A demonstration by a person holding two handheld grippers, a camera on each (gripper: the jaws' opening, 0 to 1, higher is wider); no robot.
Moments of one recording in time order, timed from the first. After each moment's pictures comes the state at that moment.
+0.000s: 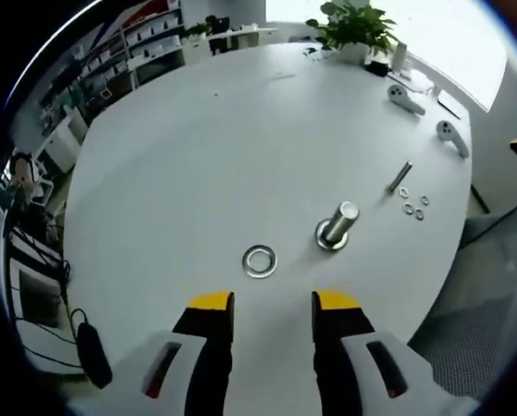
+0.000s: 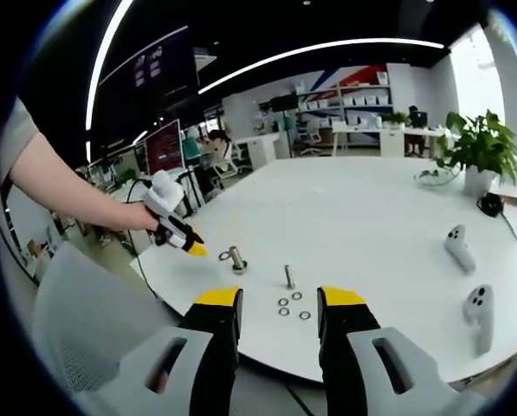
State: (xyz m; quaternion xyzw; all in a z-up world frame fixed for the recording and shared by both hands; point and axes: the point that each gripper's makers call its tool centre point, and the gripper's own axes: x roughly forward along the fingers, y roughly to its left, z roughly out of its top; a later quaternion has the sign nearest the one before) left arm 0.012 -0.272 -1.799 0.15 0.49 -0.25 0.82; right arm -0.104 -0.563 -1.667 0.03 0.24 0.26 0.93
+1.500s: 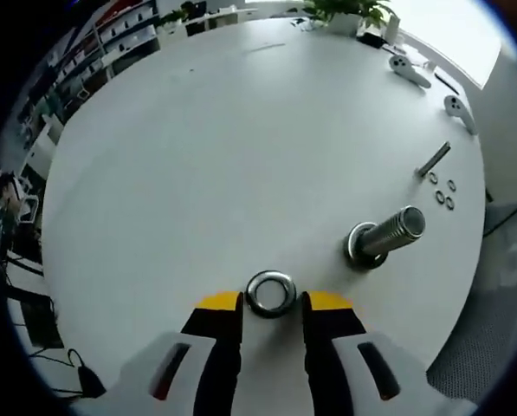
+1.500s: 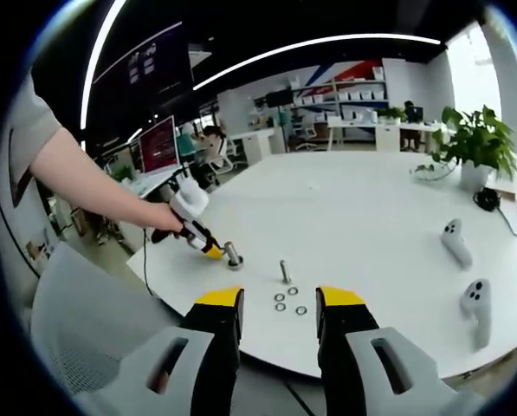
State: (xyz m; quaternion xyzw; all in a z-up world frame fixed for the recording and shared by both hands) left arm 0.045 -0.284 -1.849 0.20 0.53 -0.29 0.77; right arm -0.105 -0.566 -1.671 0.03 0.25 0.25 0.93
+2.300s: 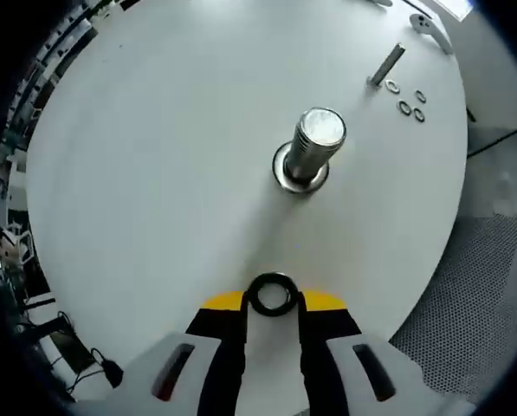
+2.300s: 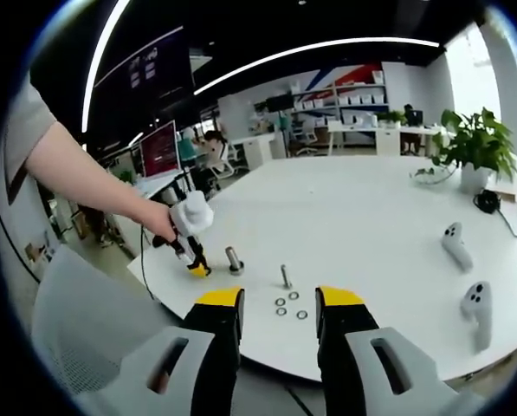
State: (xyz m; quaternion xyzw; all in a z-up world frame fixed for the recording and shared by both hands) left arm -0.019 -0.277 -1.852 0.29 0.61 -0.32 0.67; right arm -0.103 -0.567 -1.665 0.03 0.24 0.25 0.94
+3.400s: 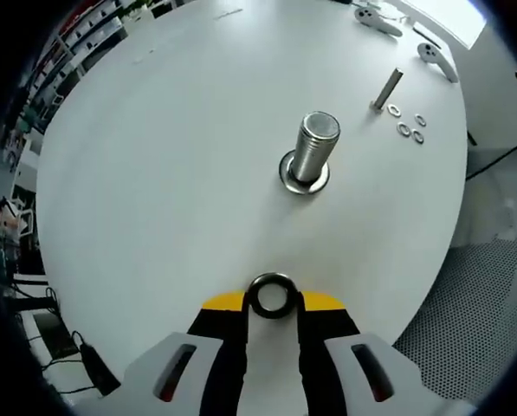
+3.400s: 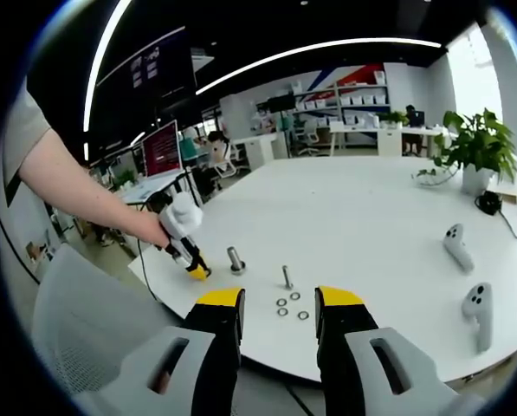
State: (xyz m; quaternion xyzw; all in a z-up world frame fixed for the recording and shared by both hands) left arm -0.026 -0.279 -1.850 0.26 0.58 -0.31 0.71; right arm -0.104 -0.565 -1.666 0.03 0.24 0.26 0.94
